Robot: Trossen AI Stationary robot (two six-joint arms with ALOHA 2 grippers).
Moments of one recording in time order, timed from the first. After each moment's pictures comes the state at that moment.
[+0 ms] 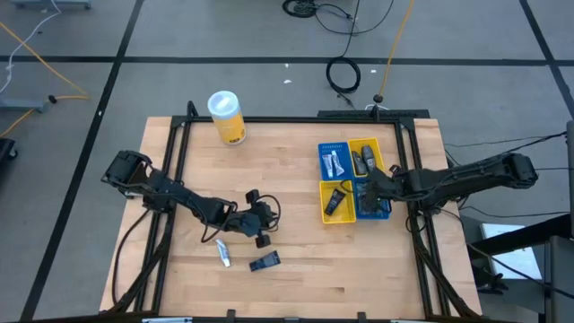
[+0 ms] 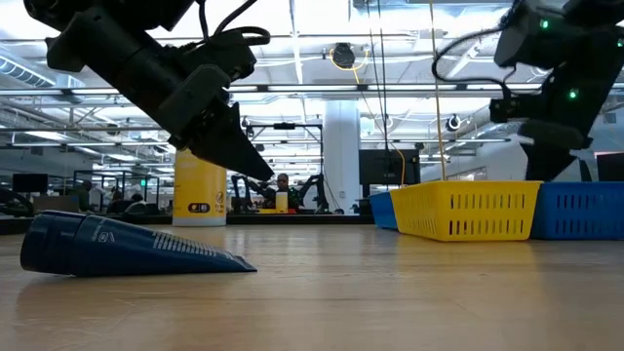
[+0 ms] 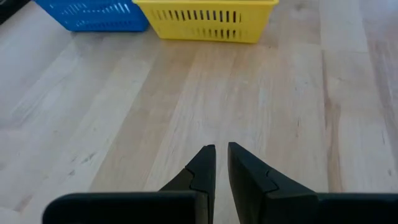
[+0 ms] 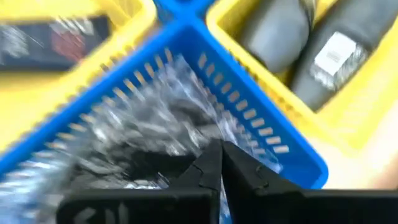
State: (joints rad) left arm -0.32 1.66 0.75 0.19 -0.47 -0.31; right arm 0.05 0.98 0.48 -0.79 0.39 0.71
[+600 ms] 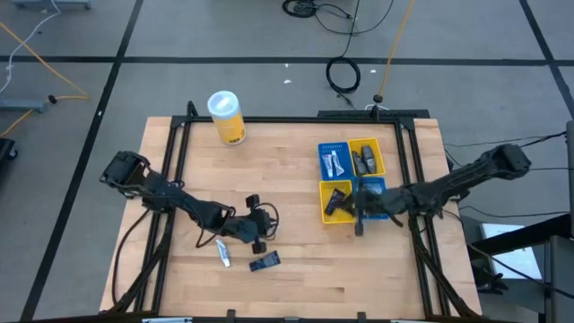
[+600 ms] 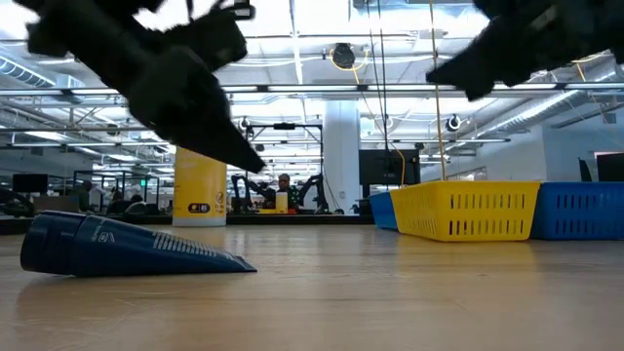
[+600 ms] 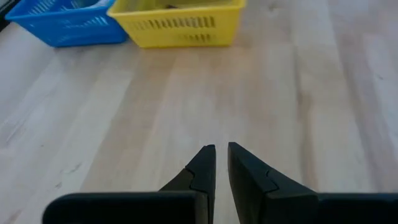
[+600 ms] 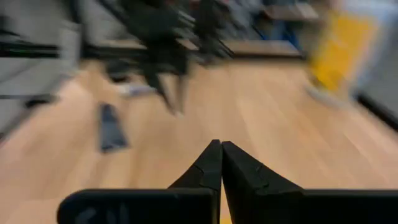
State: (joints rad) left arm -0.37 1.65 0.76 0.18 -0.47 -0.26; right arm 0.28 0.99 0.37 0.33 0.37 0.10
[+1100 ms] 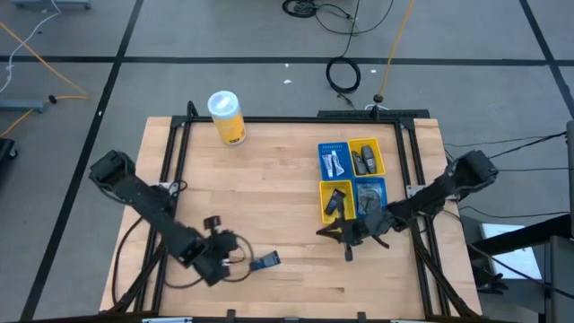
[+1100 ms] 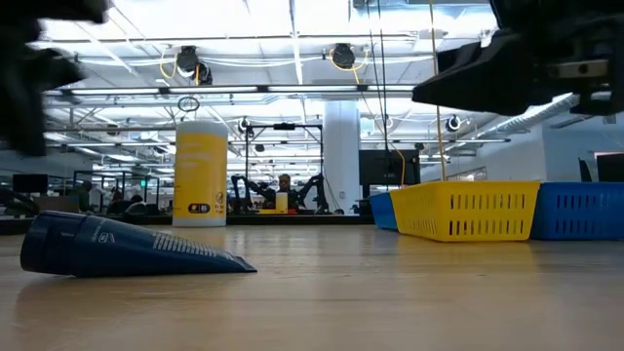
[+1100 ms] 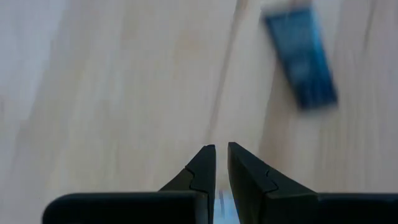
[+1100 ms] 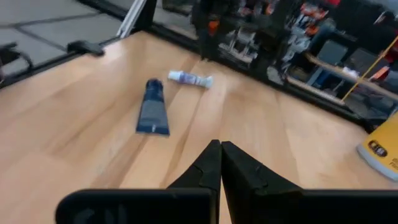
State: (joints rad) left arm -0.73 1.55 0.99 -0.76 -0.42 -0.89; right arm 0.45 1.51 0.39 0.90 0.33 -0.27
